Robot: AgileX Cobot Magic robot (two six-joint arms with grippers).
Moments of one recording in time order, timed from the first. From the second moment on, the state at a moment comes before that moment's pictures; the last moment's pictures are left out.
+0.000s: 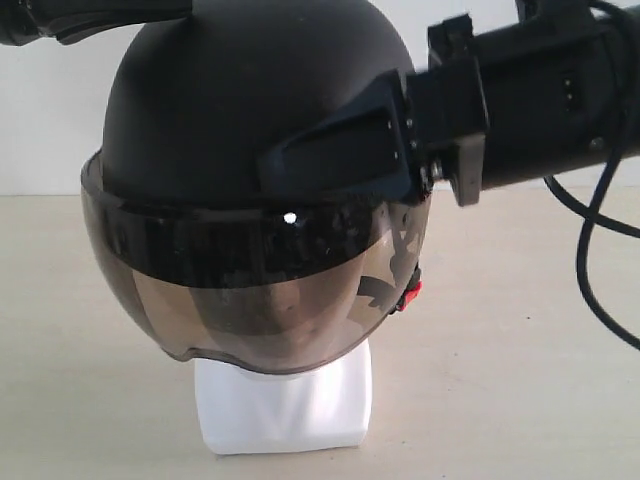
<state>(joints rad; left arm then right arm) -0.08 1.41 -1.23 -1.43 1.25 1.14 0.41 1.32 -1.02 1.38 1.06 -1.15</state>
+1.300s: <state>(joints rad) -0.08 1.34 -1.23 -1.33 1.21 1.03 0.36 1.28 -0.80 0.54 0.42 -0.54</state>
